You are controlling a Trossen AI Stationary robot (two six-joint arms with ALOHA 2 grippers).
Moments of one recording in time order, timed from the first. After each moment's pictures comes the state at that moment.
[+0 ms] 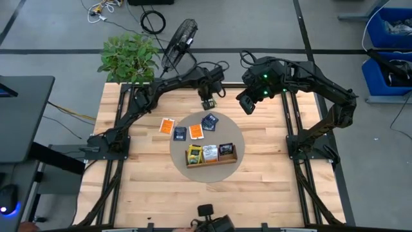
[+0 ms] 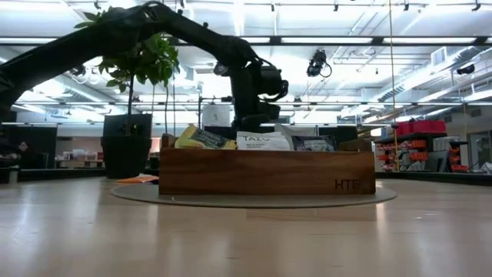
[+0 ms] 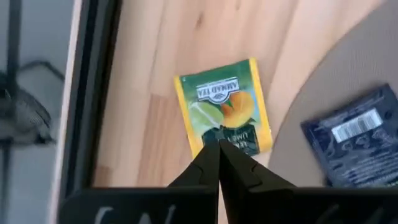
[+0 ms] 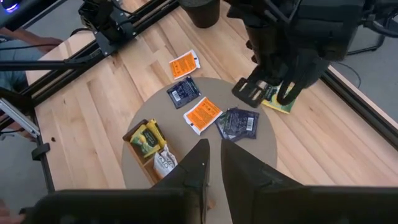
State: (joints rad) left arm 0.50 2.42 2.23 -1.11 -0.08 0.28; right arm -0.21 1.50 1.98 -1.30 0.01 0.40
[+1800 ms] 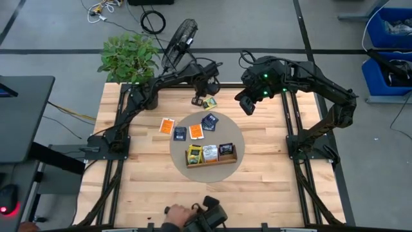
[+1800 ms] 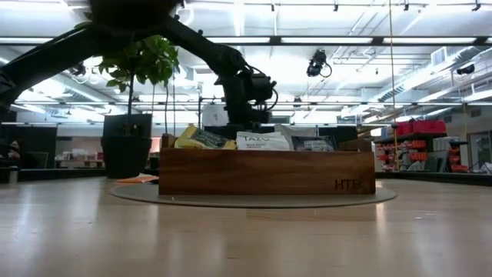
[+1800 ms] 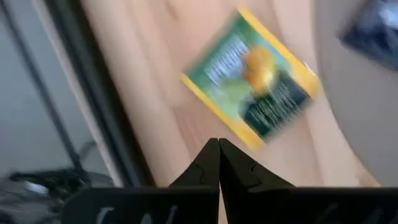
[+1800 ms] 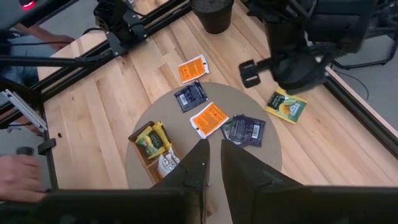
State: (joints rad) left arm 0.57 2.38 2.11 -0.99 -0.05 0.93; right arm -0.21 1.50 1.98 -1.27 -0.02 0.36
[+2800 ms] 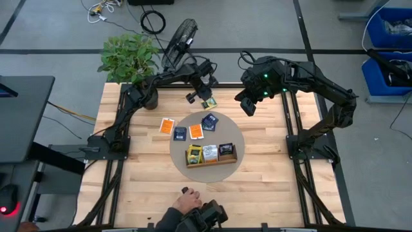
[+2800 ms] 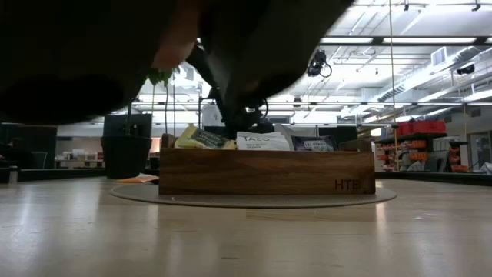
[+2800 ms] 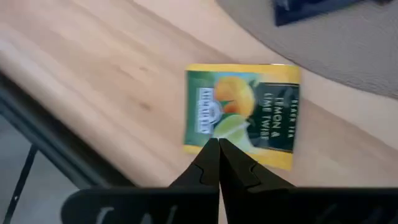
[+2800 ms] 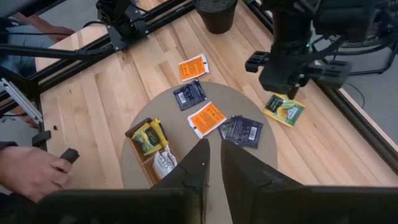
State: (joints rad) left arm 0.62 2.36 1.98 -0.81 0.26 1.66; right arm -0.21 1.50 1.98 -1.27 -0.02 0.31
